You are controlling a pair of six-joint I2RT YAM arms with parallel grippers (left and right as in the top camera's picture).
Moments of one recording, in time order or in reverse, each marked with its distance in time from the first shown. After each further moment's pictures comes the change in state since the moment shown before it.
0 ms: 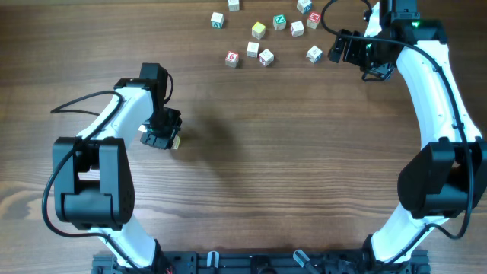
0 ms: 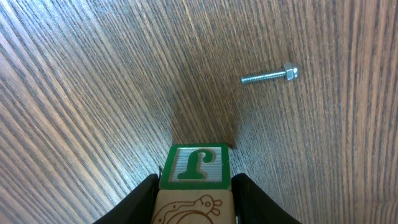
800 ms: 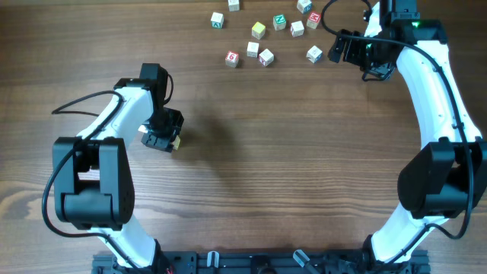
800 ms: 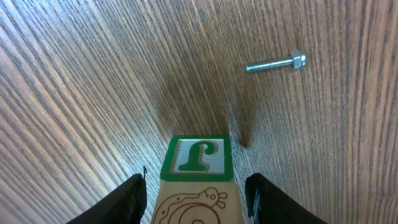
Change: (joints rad) left arm 0.000 0.000 0.000 -0.009 0.026 -0.003; right arm 0.000 0.000 0.000 0.000 0.000 0.000
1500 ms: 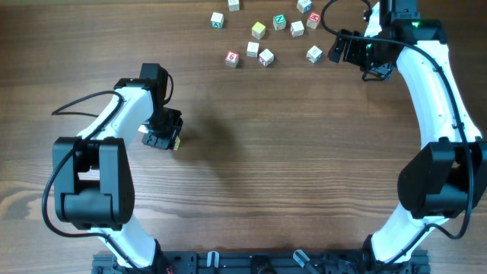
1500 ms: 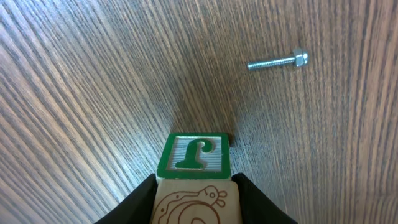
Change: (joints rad) left arm 0.000 0.000 0.000 0.001 0.008 -0.022; right arm 0.000 0.000 0.000 0.000 0.000 0.000
